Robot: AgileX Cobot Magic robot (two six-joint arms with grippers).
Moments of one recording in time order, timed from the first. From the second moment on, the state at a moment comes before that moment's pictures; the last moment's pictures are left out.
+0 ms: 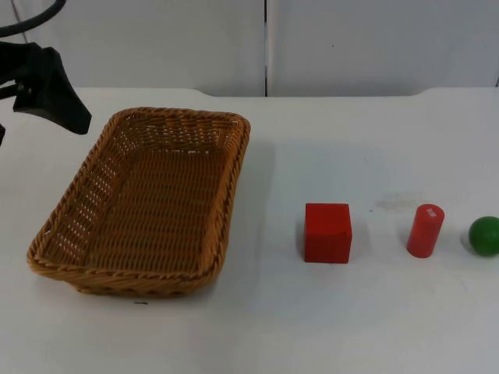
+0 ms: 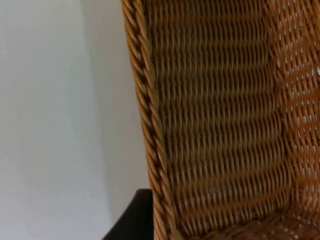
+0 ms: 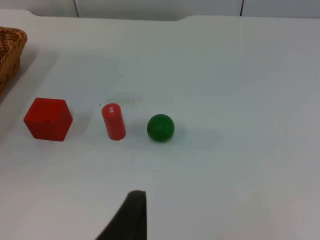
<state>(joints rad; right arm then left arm) 0.07 0.00 -0.52 0.03 1.08 -0.04 0.06 1.60 -1.00 -0.62 0.73 0.61</state>
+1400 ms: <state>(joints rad) 0.06 0.00 -0.52 0.03 1.08 -0.04 0.02 2.08 -1.33 -0.40 0.75 0.47</state>
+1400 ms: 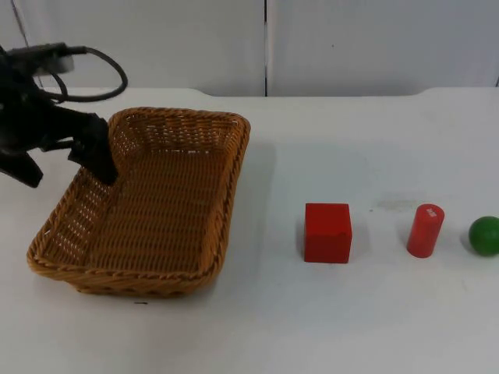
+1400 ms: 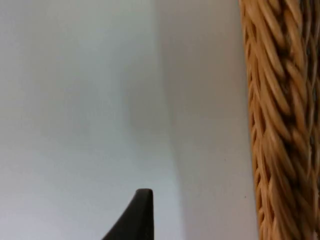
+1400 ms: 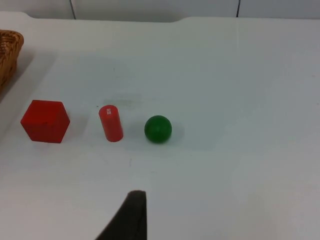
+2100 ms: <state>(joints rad) 0.06 0.00 -0.52 0.03 1.08 -0.04 0.02 2.23 -1.43 -0.38 0.80 0.49</state>
